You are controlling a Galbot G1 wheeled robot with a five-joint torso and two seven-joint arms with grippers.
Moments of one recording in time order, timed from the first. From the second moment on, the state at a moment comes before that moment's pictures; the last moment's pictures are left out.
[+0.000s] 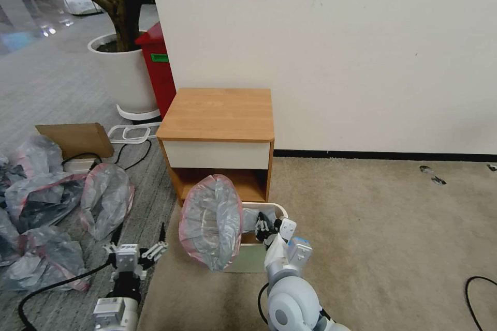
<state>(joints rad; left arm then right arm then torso) 1.84 -1.37 -0.61 -2.11 -0.06 -0.14 -0.13 -1.29 1.34 -0.13 1.93 0.69 -0.11 0.76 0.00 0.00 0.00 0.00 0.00</state>
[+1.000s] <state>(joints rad) 1.67 -1.21 -0.52 -2.22 -0.63 0.07 0.00 -1.37 1.36 0.01 2.04 0.42 -0.01 0.61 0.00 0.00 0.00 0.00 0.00</state>
